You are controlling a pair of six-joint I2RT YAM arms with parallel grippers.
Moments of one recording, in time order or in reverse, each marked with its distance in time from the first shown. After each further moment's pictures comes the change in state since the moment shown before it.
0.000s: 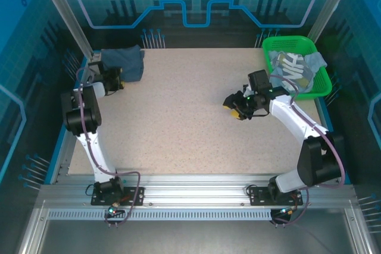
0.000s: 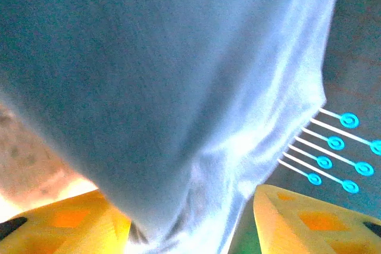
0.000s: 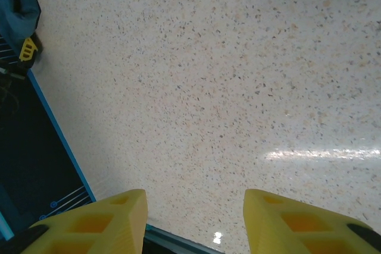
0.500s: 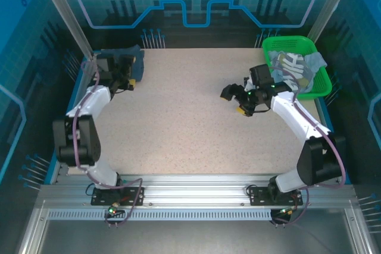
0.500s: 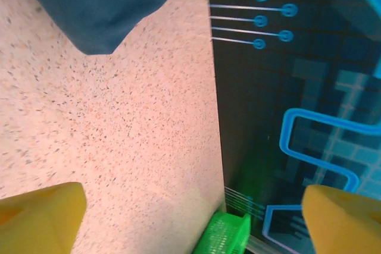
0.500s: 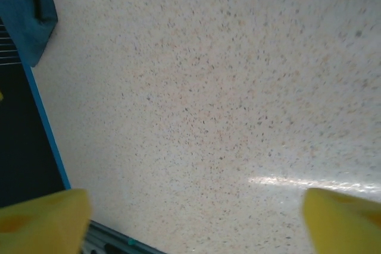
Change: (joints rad) left arm -0.193 -0.547 -0.178 -0.263 -0.124 0.084; right arm -0.009 -0.023 0.088 -0.037 0.077 -0.116
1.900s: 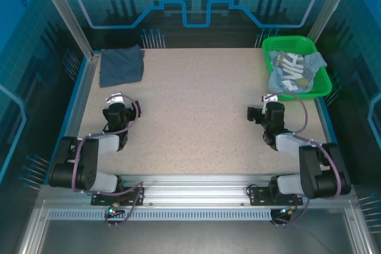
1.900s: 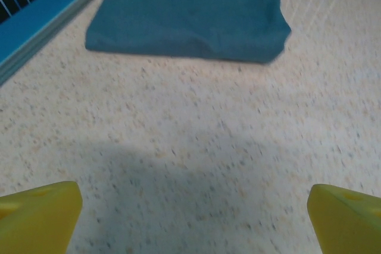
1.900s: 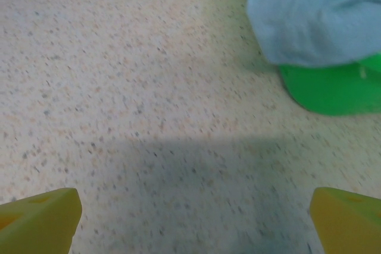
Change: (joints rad) left arm -0.100 -0.163 -0.821 0.797 -0.535 1.171; right arm -0.164 -0.083 -0.785 1.162 0.607 -0.705
